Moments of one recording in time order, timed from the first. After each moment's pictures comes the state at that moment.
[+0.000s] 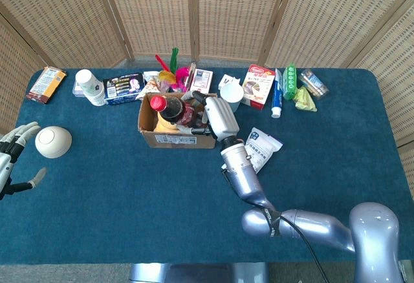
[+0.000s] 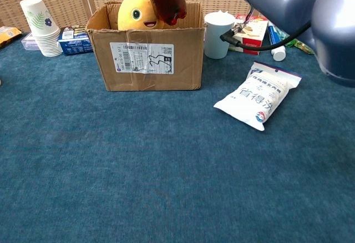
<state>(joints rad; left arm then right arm) -0.23 -0.92 -0.06 -1.62 1.57 1.40 -0.46 1.04 -1.73 0.51 -1.47 -0.89 1.16 -0.02</state>
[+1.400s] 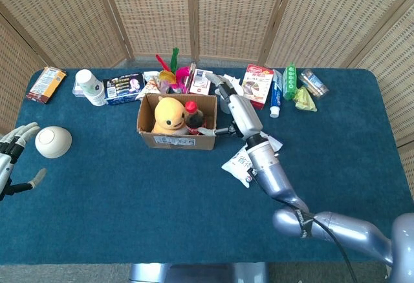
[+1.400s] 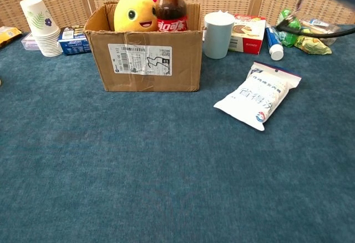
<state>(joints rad) -0.23 -0.92 -0.05 -1.62 1.56 1.40 -0.44 0.87 -1.52 0.49 -1.58 -1.10 1.05 0.21</state>
